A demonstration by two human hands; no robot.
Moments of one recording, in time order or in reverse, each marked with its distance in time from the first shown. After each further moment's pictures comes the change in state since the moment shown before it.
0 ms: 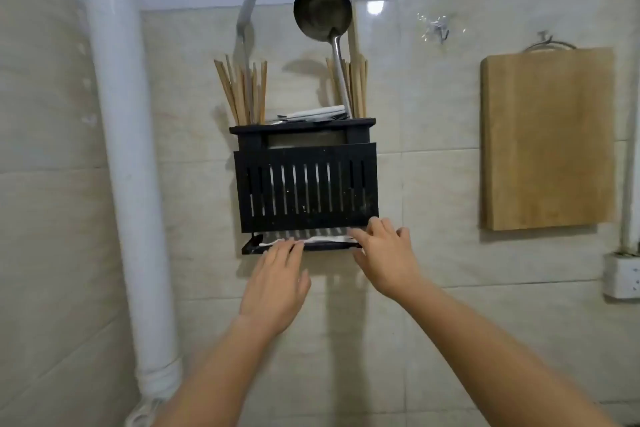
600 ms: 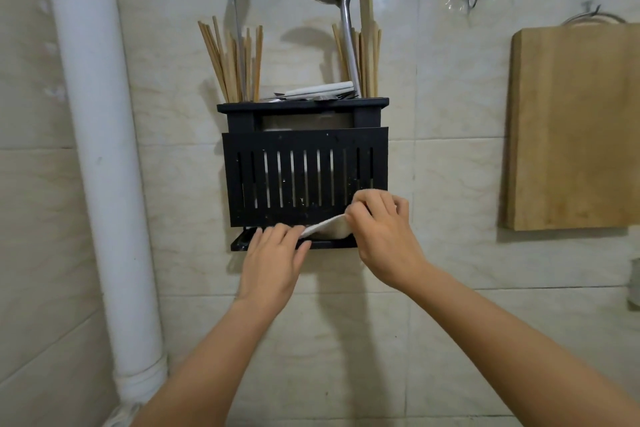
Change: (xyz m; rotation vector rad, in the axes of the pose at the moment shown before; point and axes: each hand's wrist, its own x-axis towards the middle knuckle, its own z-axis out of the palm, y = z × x) left_hand 0.041 -0.014 0.035 -0.101 0.315 0.028; right_hand 0.031 0.006 0.012 0.037 0.473 -0.279
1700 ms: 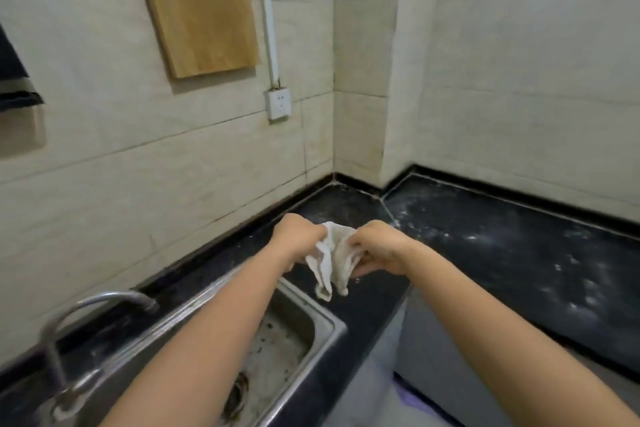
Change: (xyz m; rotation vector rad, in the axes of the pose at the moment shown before) left_hand -0.230 0.389 -0.101 -0.956 -1.360 -0.269; right_hand -0.355 -0.038 -0.382 0.591 -0.439 1.891
